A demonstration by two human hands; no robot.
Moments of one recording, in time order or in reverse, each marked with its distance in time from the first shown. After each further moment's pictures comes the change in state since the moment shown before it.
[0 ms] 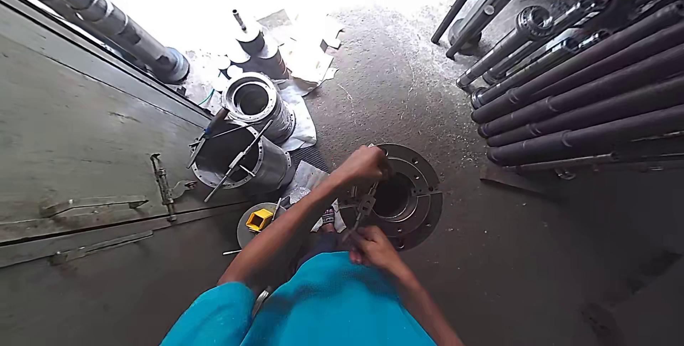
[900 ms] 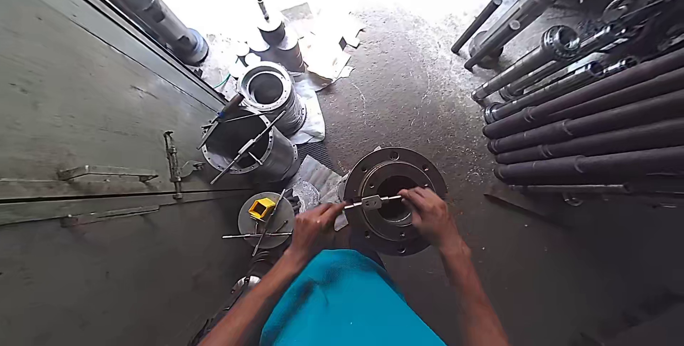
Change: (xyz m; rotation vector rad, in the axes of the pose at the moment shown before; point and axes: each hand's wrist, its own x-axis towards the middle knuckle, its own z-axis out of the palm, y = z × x) left_hand -0.156 -0.055 0.114 0.349 0.813 -0.093; right_hand 0.008 -0.024 -0.127 -1.165 0.447 -0.635
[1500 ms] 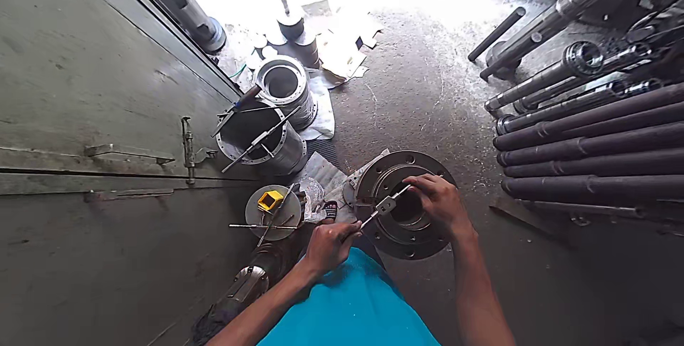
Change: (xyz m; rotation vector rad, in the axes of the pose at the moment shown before) left_hand -0.033 0.018 -0.003 -0.348 -0.116 -0.126; right_hand 0.043 0.011 -0.005 0.081 -0.019 -0.045
